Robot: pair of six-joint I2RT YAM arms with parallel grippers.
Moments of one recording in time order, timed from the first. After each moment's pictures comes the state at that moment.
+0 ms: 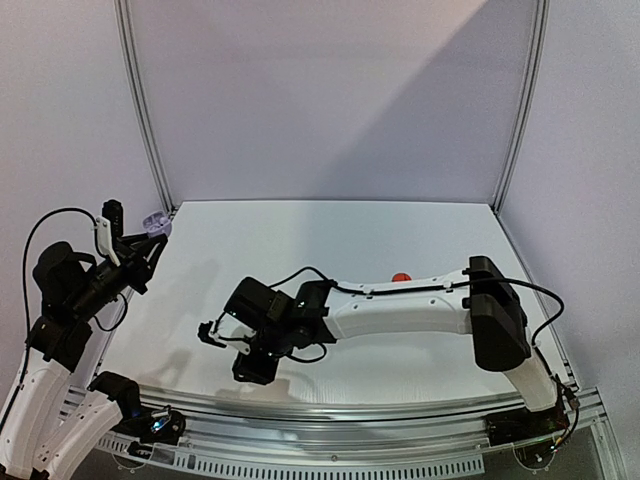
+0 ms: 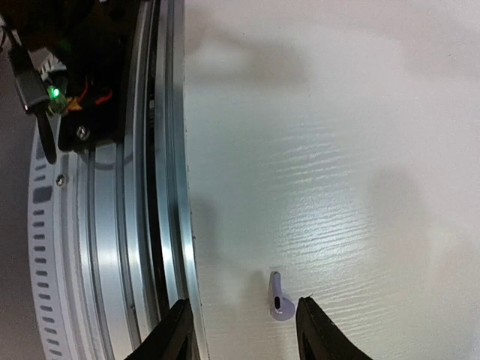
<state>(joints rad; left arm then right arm) -0.16 0.41 0.50 -0.10 0.33 -0.04 1.33 2.31 1.93 -0.57 -0.15 -0.05</state>
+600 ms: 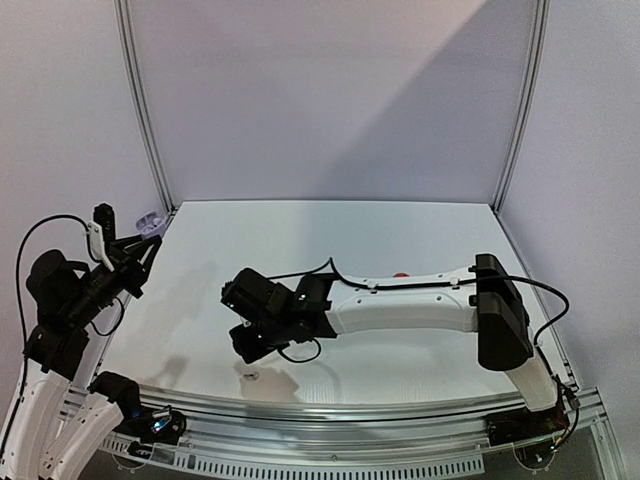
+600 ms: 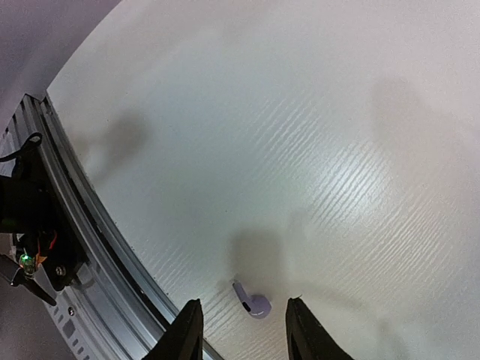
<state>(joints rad) -0.15 0.33 0.49 -0.11 0.33 -0.05 1.33 2.29 1.97 -0.58 0.11 0.59</state>
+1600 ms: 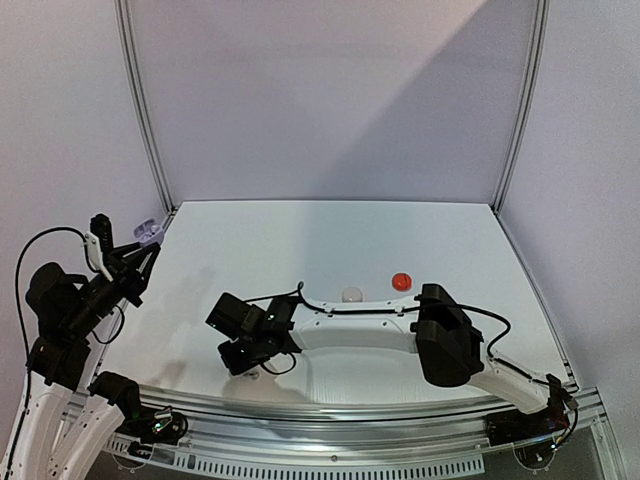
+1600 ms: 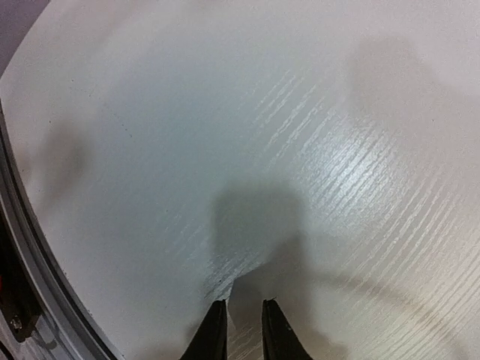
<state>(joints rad) -0.15 0.24 0.43 -0.11 0.34 -0.04 1.32 2.61 2.29 -0.66 0.08 0.62</state>
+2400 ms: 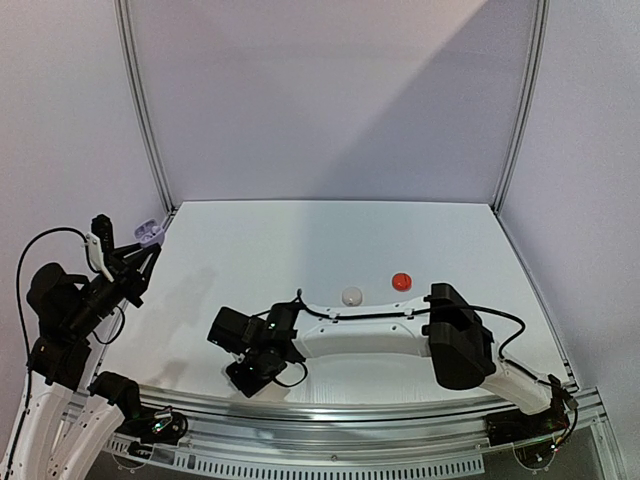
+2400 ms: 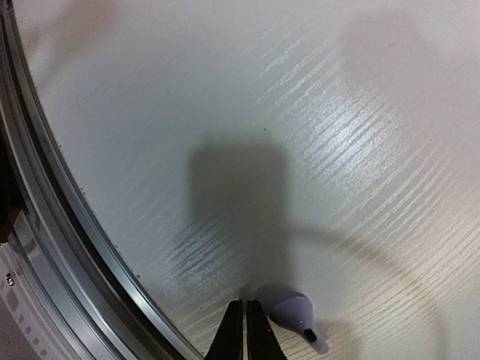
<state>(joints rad) -0.15 0.24 0.43 -0.11 0.34 -0.04 1.37 2.53 2.20 -0.79 -0.01 0.54</state>
